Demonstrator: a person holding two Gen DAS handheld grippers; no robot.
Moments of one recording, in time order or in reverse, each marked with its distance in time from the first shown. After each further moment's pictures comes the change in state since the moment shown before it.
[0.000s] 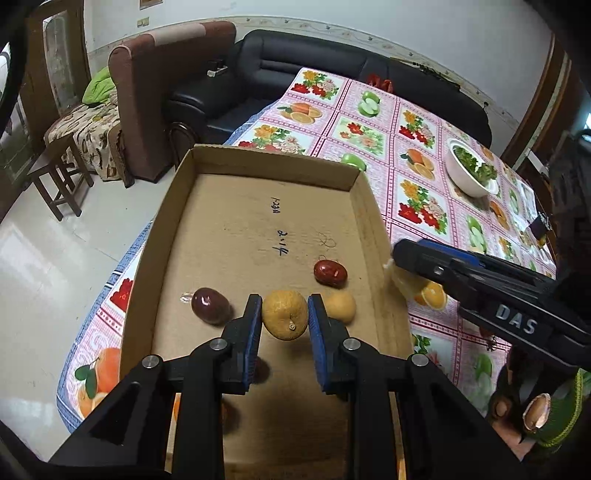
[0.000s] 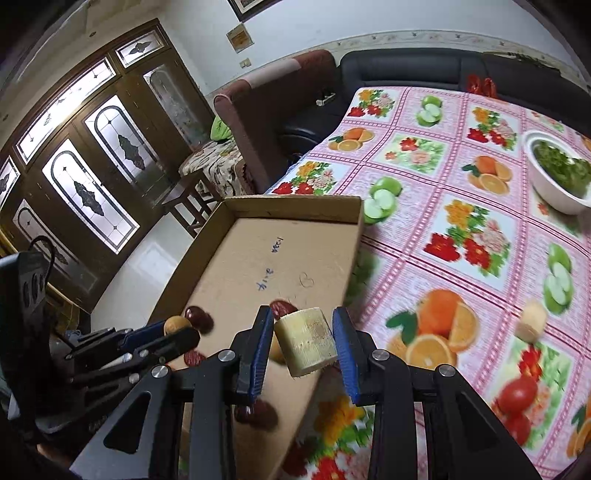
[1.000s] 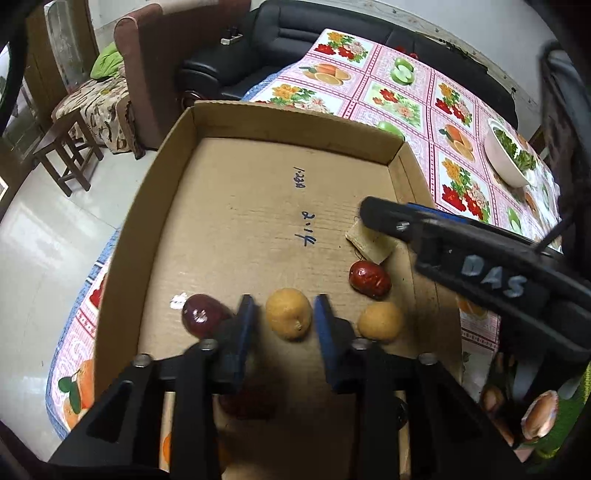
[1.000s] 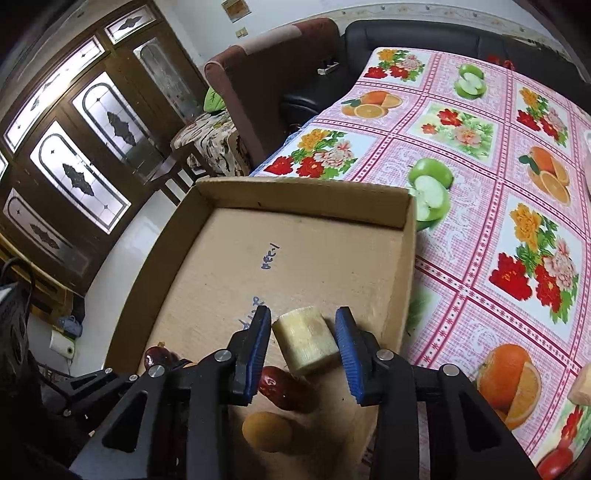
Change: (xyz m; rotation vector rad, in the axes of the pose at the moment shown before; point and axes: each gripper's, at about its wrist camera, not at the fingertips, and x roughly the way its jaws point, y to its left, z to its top) left arm 0.043 0.007 0.006 -0.041 0.114 0.060; right arm 0.081 0.002 0.030 0.007 0.096 -0.020
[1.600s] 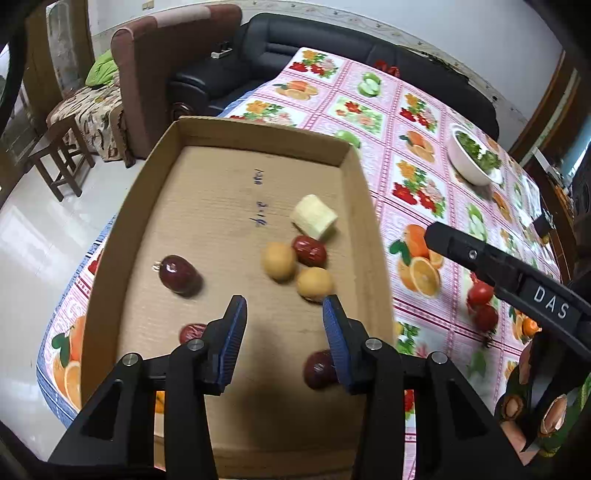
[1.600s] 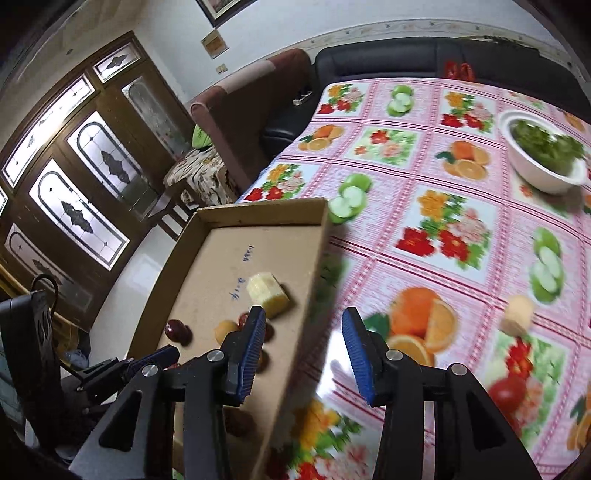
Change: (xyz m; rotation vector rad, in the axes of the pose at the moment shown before) left arm -0.039 -0.029 -0.026 0.008 -0.054 -0.055; right arm -0.095 -0.038 -0.047 0.093 -0.112 -0.017
